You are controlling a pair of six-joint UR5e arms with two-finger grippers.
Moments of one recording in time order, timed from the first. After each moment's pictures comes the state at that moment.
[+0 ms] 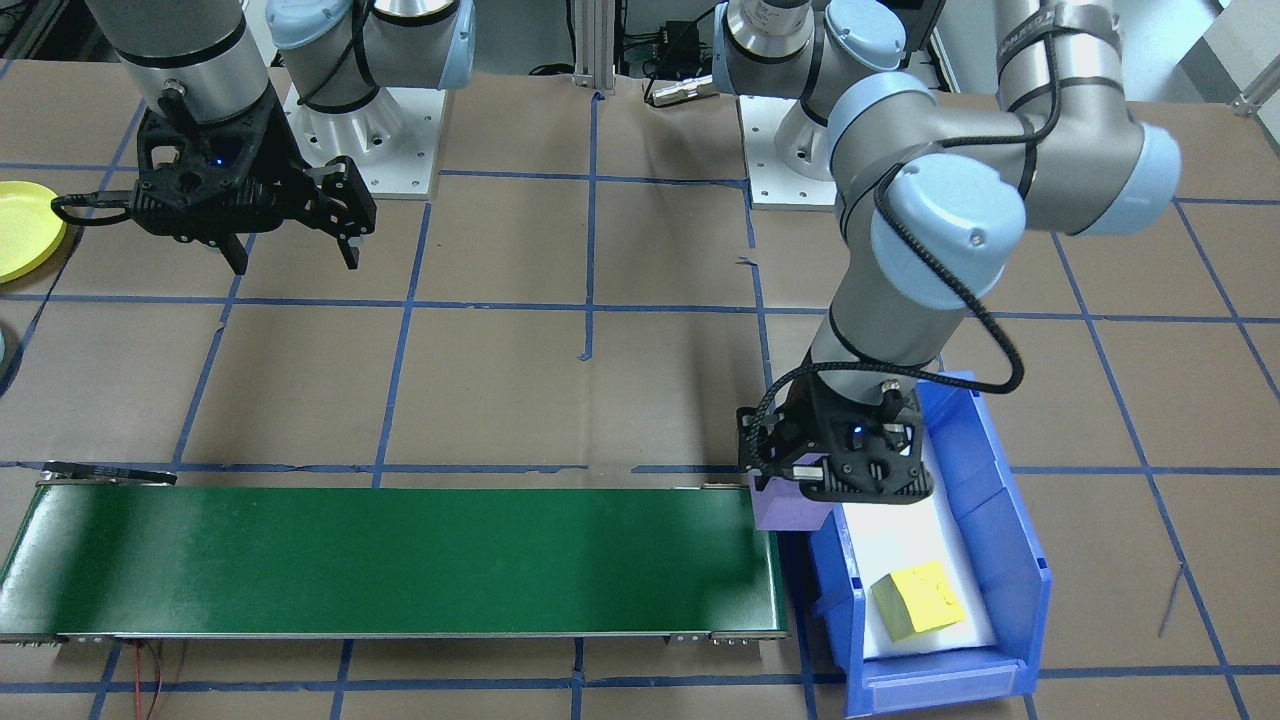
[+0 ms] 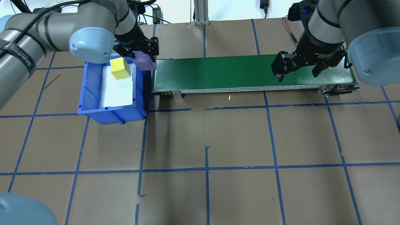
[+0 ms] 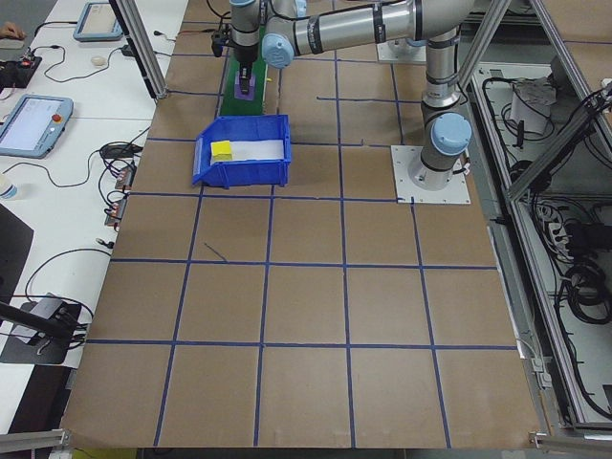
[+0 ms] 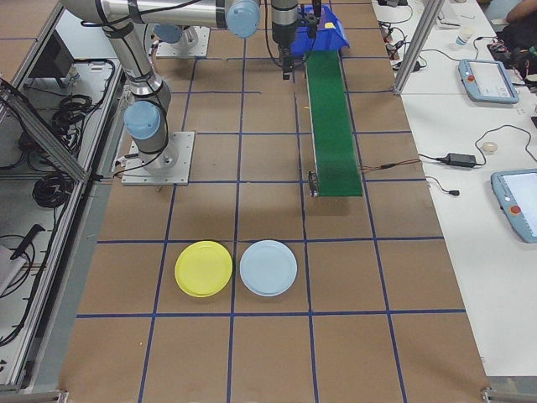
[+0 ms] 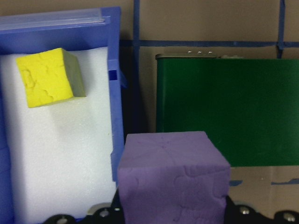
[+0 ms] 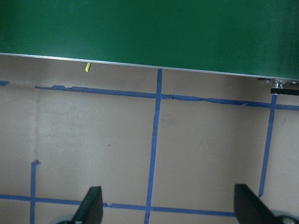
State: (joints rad) left arm -1.65 -1.95 -1.48 -1.13 1.53 -0.05; right arm 1.57 -1.60 1.68 -1.72 -1.56 -0.10
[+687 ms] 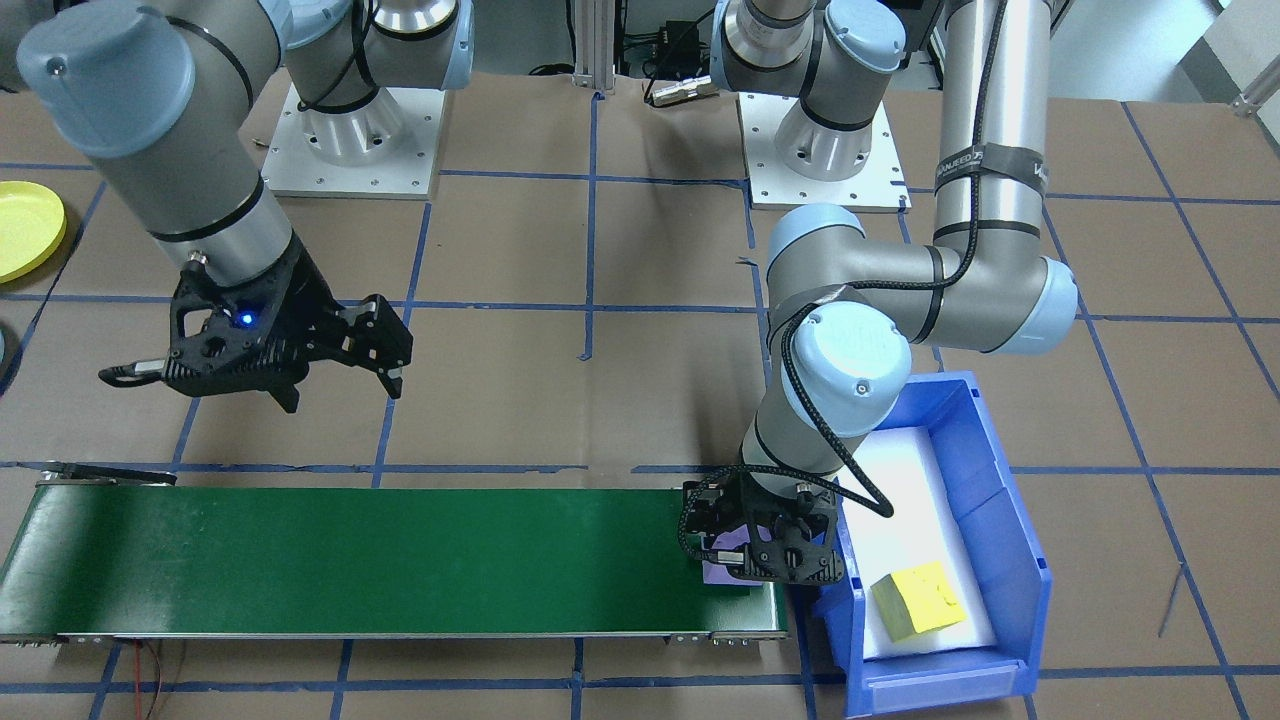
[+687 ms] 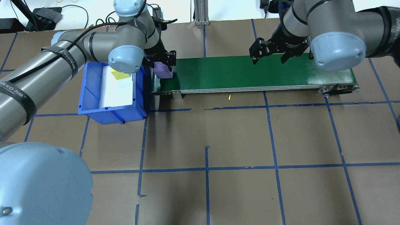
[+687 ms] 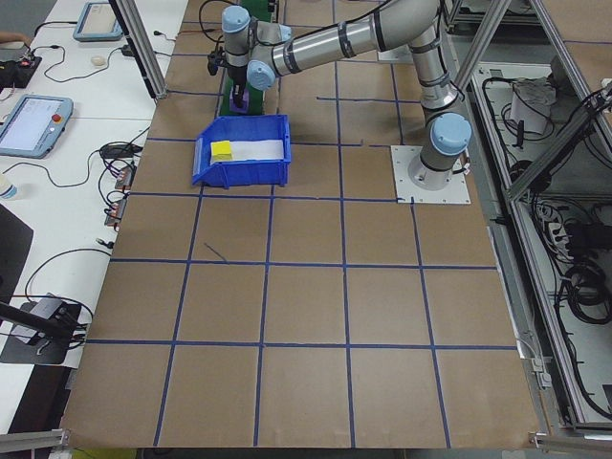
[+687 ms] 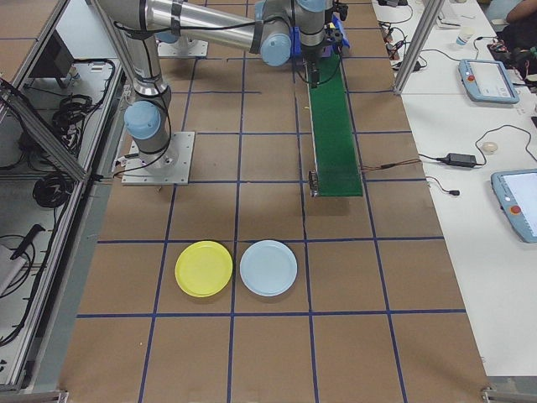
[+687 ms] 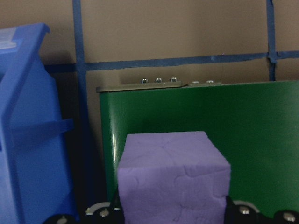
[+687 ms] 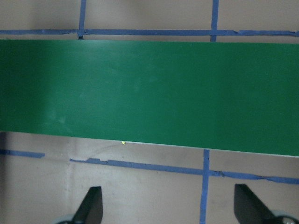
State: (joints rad) left arm -1.68 -2.09 -1.49 -1.03 1.52 -0.06; right arm 1.56 -1.39 1.66 -2.02 -1.39 -0.04
